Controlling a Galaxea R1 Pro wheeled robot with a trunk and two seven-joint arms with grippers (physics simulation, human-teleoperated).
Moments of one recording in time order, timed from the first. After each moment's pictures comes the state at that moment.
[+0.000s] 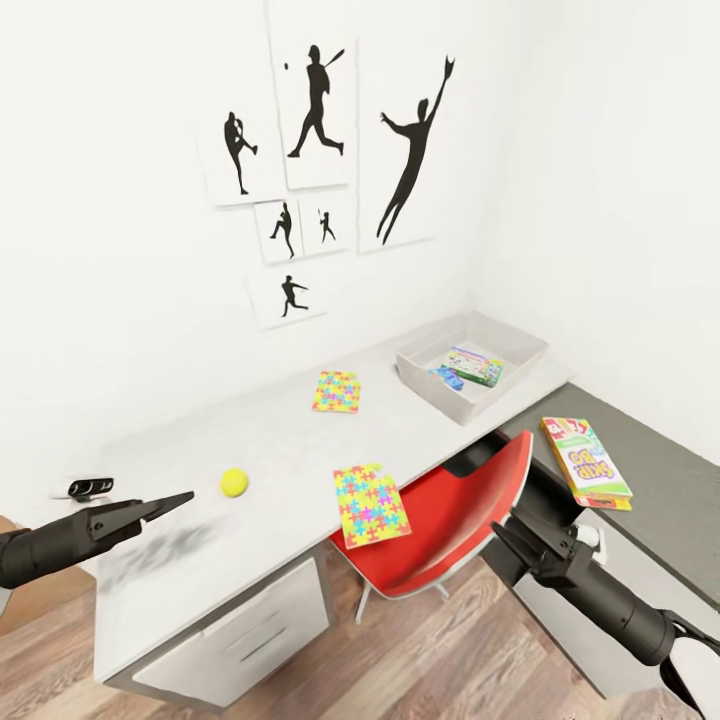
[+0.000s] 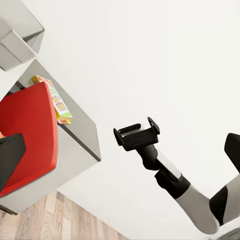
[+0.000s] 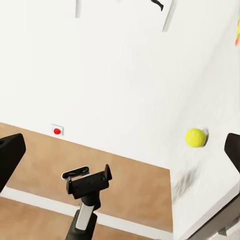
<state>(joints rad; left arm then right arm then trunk) -0.35 0.40 0.33 -1.36 0.46 0.94 -1.57 -0.05 -0.26 -0.18 -1.57 -1.25 0.81 0.73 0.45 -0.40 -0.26</state>
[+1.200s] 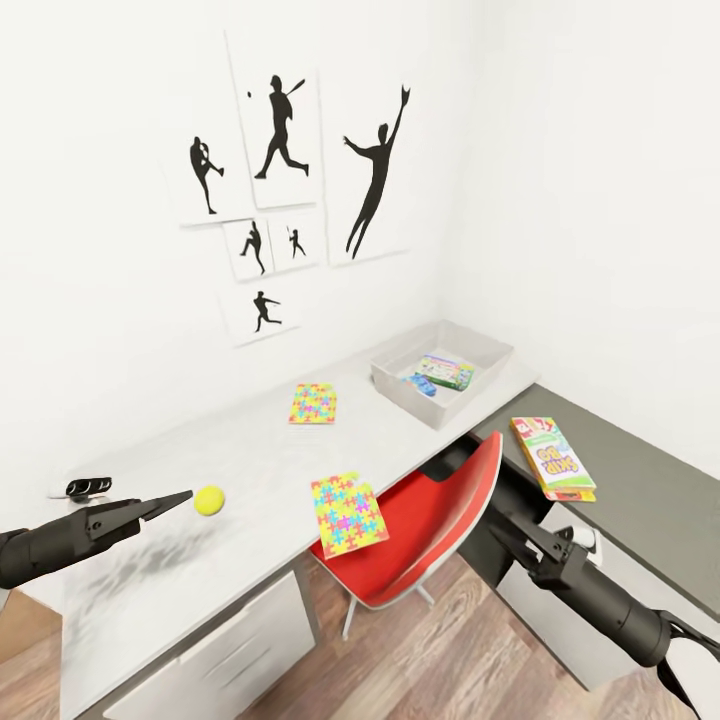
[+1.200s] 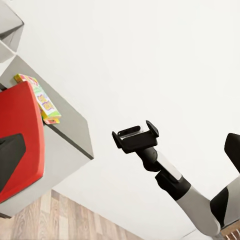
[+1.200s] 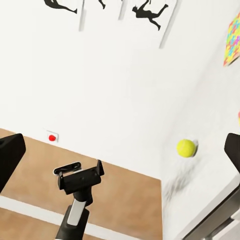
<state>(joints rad) -0.35 0.40 0.33 -1.36 0.46 0.94 -1.57 -0.05 -0.26 -0.17 -1.57 -1.20 0.80 0.73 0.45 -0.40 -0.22</state>
